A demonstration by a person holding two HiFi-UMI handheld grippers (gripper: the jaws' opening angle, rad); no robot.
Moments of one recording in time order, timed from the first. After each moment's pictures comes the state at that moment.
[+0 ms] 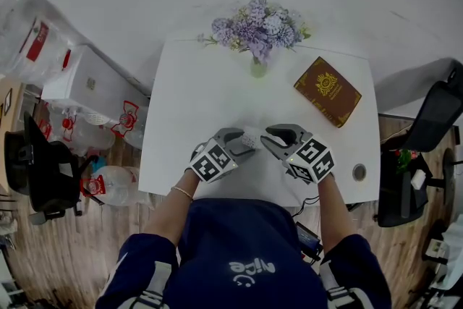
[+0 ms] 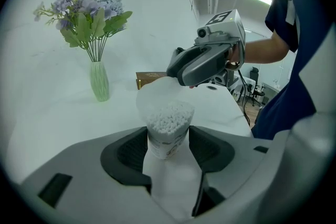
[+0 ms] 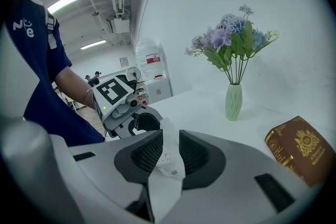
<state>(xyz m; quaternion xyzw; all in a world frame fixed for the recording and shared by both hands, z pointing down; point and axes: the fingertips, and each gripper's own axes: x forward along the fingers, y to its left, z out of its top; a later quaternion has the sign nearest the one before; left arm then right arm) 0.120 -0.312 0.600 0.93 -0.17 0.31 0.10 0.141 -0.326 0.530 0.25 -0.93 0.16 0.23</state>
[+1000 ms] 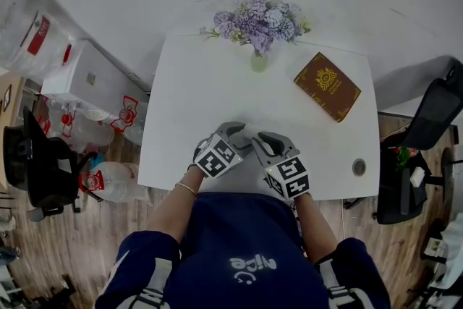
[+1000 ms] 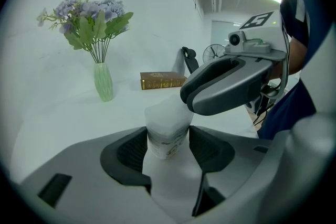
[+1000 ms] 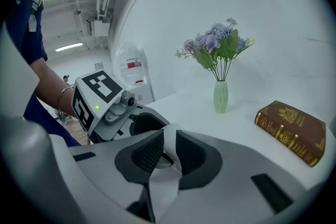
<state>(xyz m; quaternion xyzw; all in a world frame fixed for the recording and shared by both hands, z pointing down) 0.123 -0.312 0.602 0.92 -0.20 0.32 0.09 0.122 -0.302 0.546 0.39 -0.88 0.17 0.20</state>
